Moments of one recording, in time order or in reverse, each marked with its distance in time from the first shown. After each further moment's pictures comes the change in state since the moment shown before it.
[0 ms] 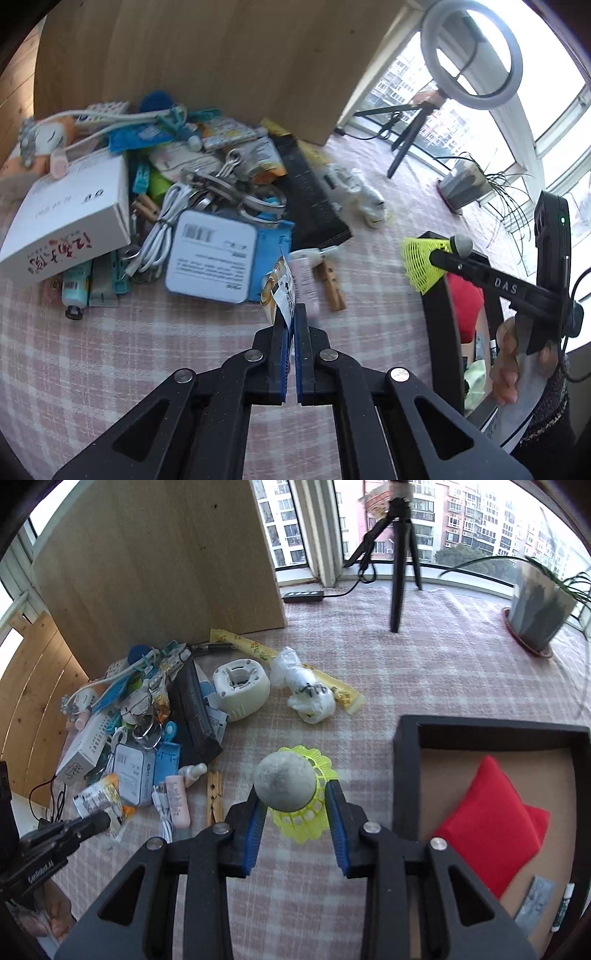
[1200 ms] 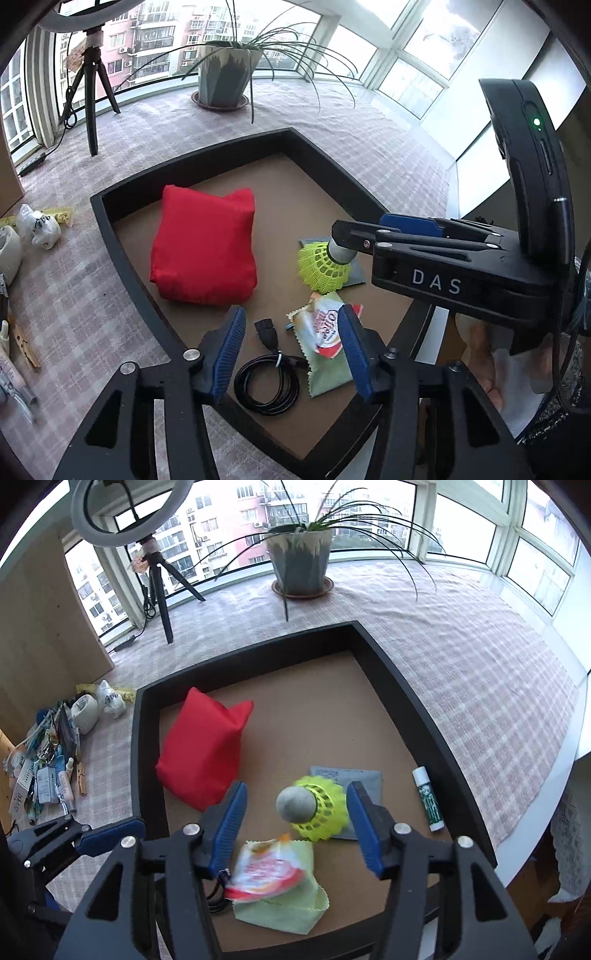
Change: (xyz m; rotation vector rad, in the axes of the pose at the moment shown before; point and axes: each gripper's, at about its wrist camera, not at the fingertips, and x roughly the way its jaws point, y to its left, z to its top) left arm 0.071 -0.294 -0.074 0.605 0.213 -0.277; right arm -0.125 -0.176 -0.111 0.331 -0.089 -0.320
